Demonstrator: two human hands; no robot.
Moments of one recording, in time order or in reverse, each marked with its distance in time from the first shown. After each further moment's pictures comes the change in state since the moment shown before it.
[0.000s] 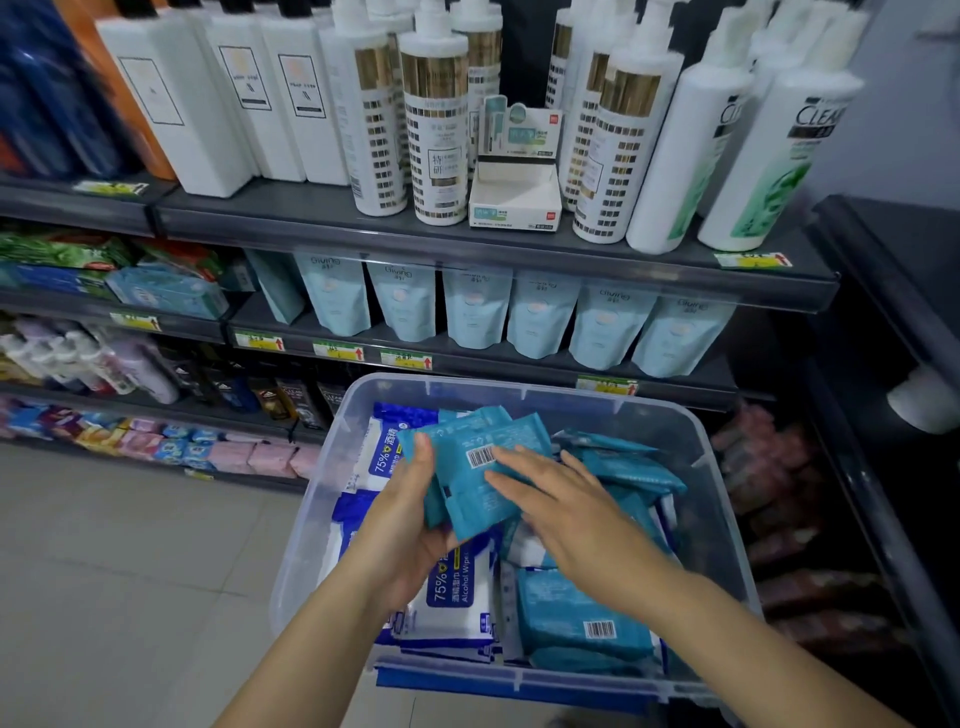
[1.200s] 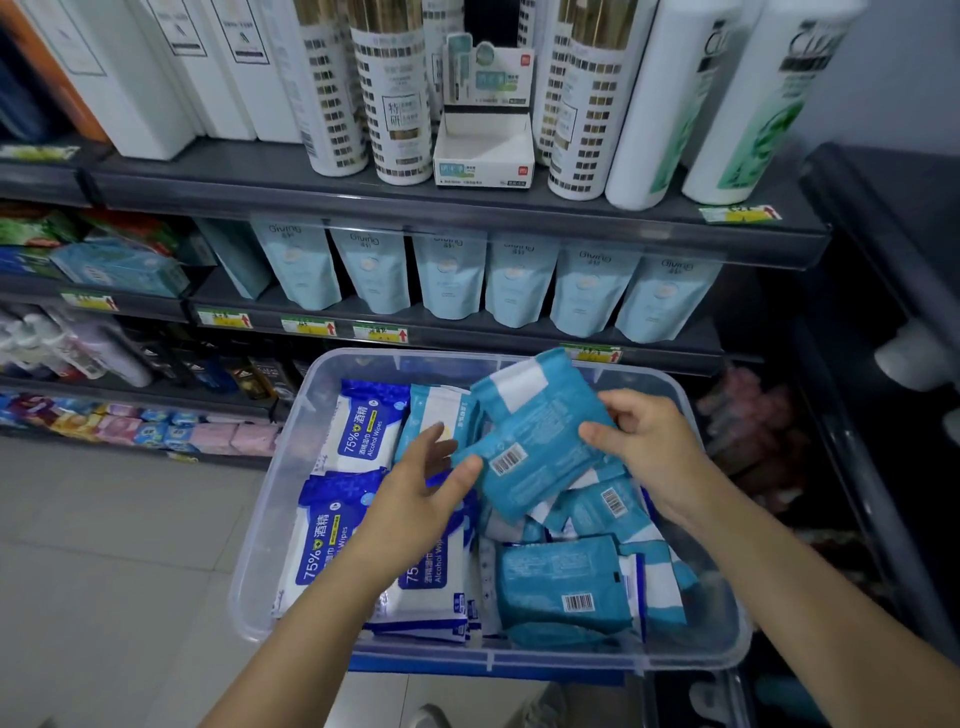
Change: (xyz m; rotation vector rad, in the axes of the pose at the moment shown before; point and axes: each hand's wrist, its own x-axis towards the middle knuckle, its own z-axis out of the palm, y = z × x) left_hand 0.017 -0.024 0.007 0.882 0.121 0.160; right_hand -0.004 0.048 -0.042 1.066 0.318 0.737
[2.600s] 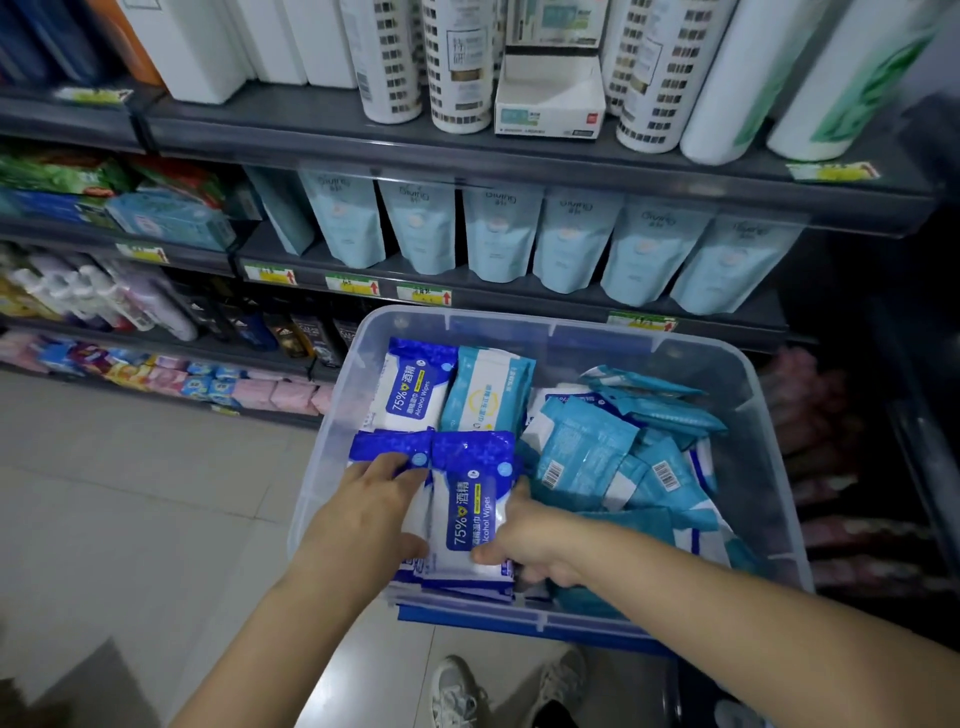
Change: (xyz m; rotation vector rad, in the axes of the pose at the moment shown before) left_hand -0.034 -0.034 -0.059 1.078 -0.155 0.005; right_hand -0.024 0.075 0.138 -0.224 -0.565 0.737
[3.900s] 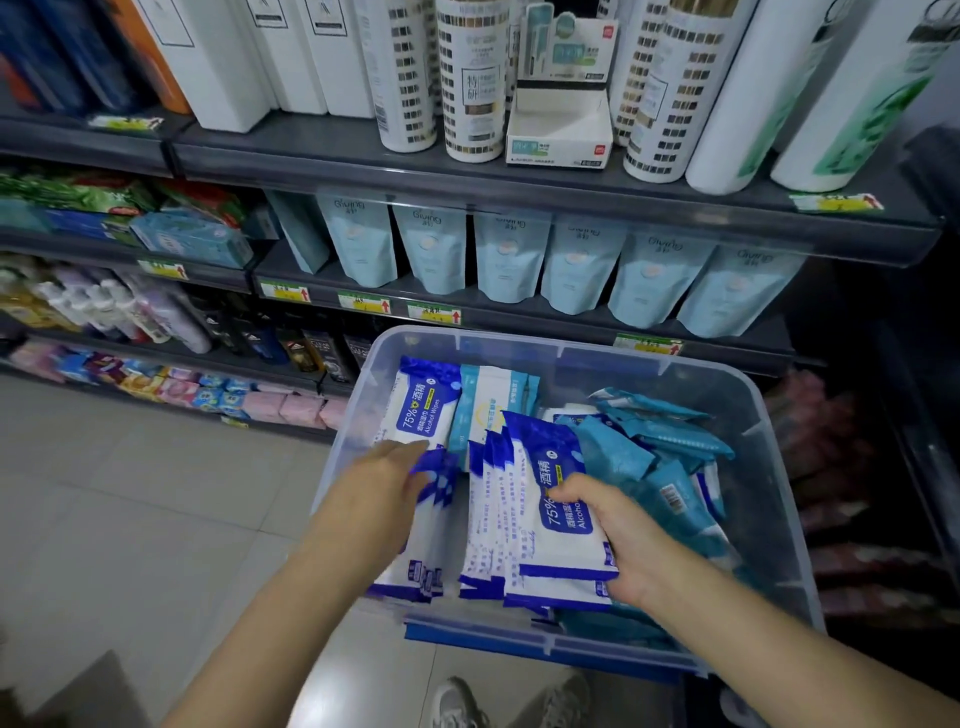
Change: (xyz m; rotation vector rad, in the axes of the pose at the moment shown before) left_hand 0.007 0.001 -0.022 -0.315 0.209 -0.081; right_hand -0.052 0.001 -0.045 0.772 -0.076 -0.127
